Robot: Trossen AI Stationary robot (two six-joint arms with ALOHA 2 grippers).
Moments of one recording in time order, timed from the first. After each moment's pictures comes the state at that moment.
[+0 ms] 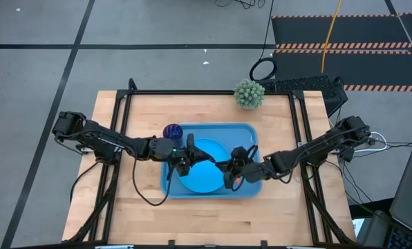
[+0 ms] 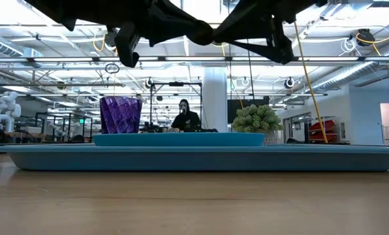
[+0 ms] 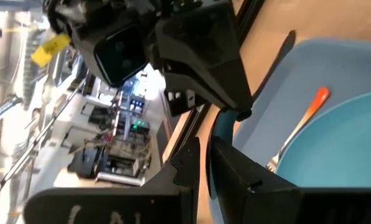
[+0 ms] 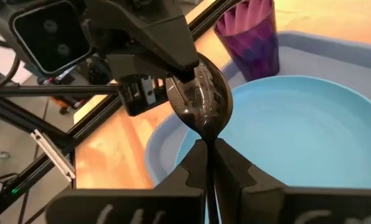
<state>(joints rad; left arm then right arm) -0.16 1.47 0.74 0.55 -0.14 1.13 0.37 1.47 0.88 0.10 0.55 0.91</state>
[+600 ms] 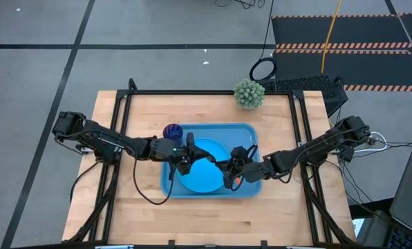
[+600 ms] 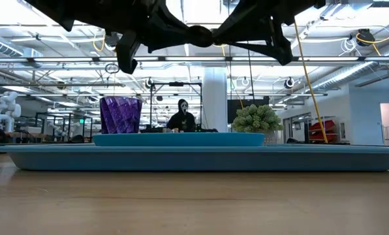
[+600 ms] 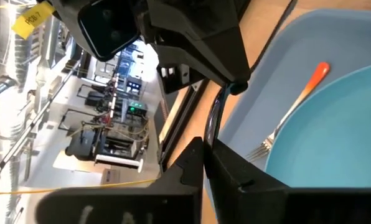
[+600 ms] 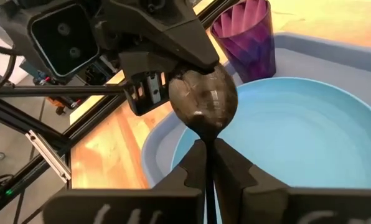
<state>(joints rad) -0.16 1.47 0.74 0.49 -0.21 1.12 0.37 1.47 0.88 0.09 0.55 0.91</state>
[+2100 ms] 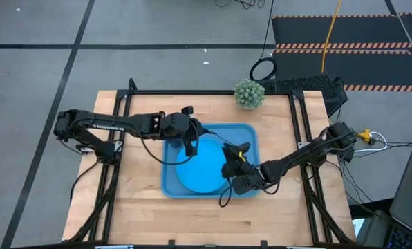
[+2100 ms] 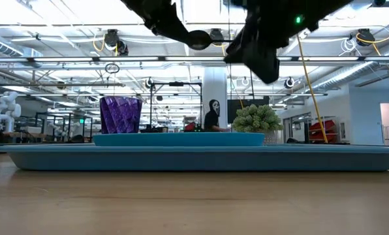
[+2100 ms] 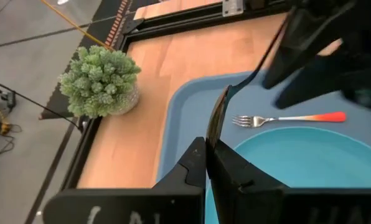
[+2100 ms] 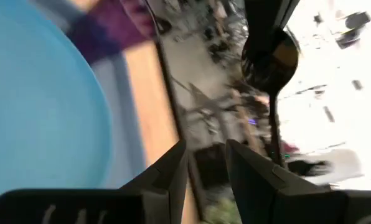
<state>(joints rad) 0.01 1.47 1.20 -0.31 -0.22 0.19 0.40 1.67 0.92 0.09 1.25 -0.44</state>
